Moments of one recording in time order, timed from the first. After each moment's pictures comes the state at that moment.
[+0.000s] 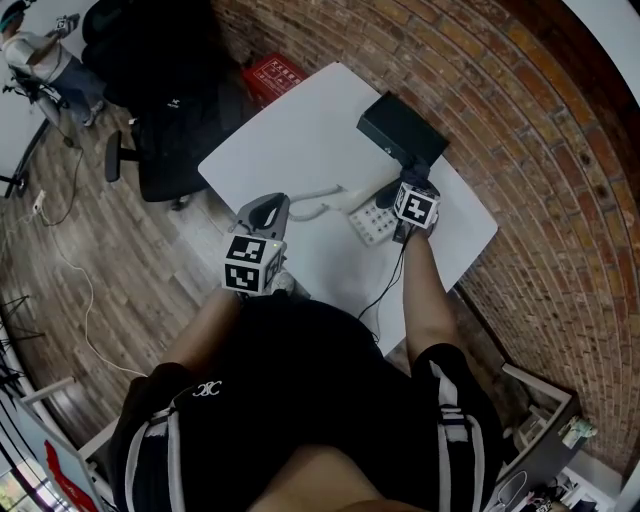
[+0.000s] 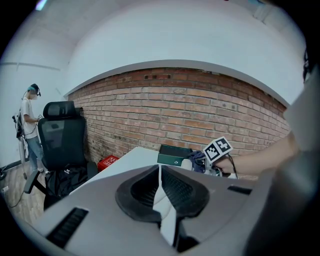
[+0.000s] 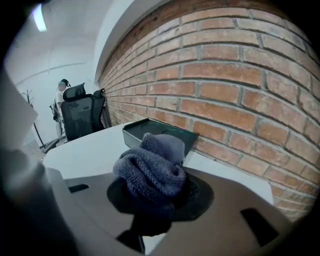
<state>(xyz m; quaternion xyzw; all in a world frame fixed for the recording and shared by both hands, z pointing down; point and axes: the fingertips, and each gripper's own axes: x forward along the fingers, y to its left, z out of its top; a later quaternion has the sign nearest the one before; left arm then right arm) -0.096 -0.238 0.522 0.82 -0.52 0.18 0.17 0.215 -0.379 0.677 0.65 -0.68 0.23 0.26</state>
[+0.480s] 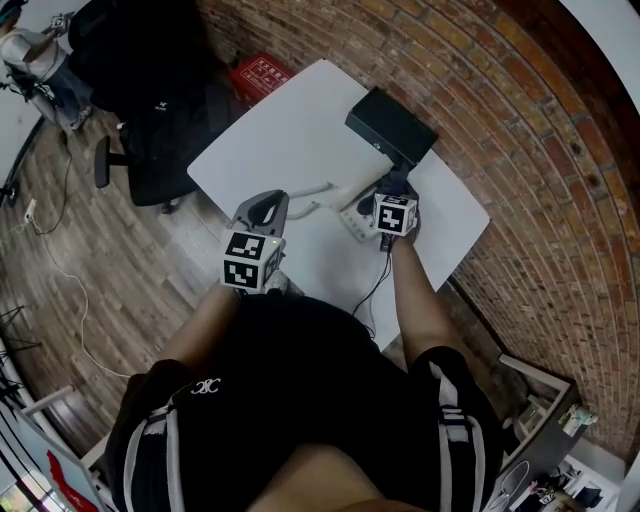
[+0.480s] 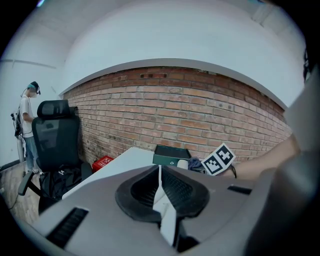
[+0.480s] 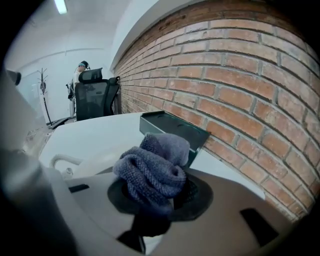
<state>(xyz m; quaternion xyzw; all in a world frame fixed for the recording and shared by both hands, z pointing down) -0.080 -0.244 0.525 0.83 -0.50 0.18 0.17 0.183 -0.344 0.693 0.61 -0.69 0.19 0.34</state>
